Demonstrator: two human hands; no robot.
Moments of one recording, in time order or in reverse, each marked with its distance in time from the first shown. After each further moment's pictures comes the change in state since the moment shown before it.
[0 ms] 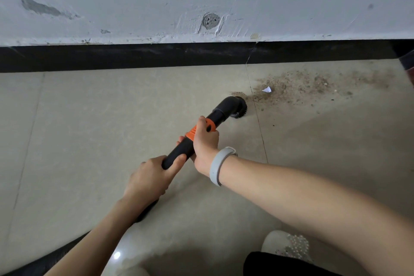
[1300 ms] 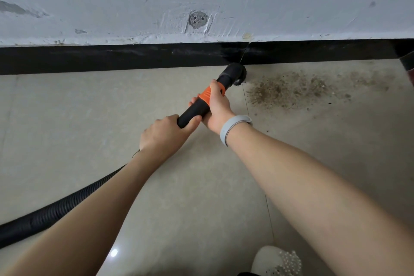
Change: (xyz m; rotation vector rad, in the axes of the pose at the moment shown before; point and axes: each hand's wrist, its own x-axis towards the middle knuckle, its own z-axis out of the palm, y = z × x) left_hand 0.081 0.089 -0.005 0.200 0.119 0.082; right_hand 0.051 -0.097 -0.007 0.099 -0.112 -0.011
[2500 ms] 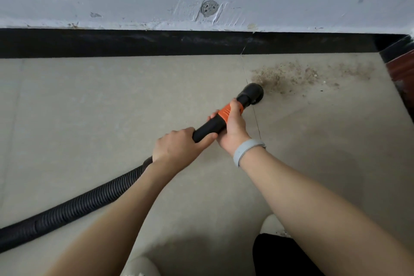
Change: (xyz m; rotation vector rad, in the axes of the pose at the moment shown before) left_hand -0.058 -0.034 0.012 0.029 -0.126 0.183; right_hand -0.049 0.060 -0.028 0.224 0.162 -0.064
